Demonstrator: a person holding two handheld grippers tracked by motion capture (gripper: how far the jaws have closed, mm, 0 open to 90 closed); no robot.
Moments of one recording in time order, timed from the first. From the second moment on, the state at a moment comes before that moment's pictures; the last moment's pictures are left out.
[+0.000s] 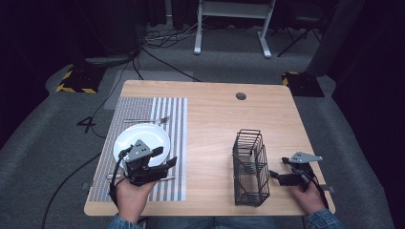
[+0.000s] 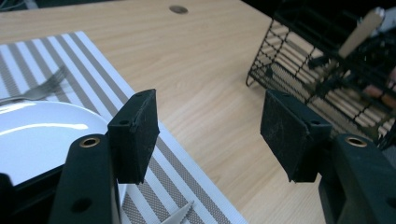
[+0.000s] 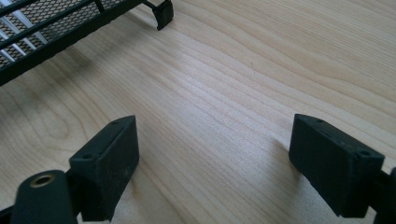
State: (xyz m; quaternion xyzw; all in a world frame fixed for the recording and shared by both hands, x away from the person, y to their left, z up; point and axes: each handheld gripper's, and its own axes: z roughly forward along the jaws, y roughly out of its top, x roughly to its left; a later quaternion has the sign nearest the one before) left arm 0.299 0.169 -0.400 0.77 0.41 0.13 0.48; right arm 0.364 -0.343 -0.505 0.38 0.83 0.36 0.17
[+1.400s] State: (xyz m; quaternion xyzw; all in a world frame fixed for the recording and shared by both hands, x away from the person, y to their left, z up) left arm 0.299 0.037 -0.496 0.87 0.33 0.07 0.35; right arm 0.364 -0.344 -0.505 0.37 0.84 0.36 0.17
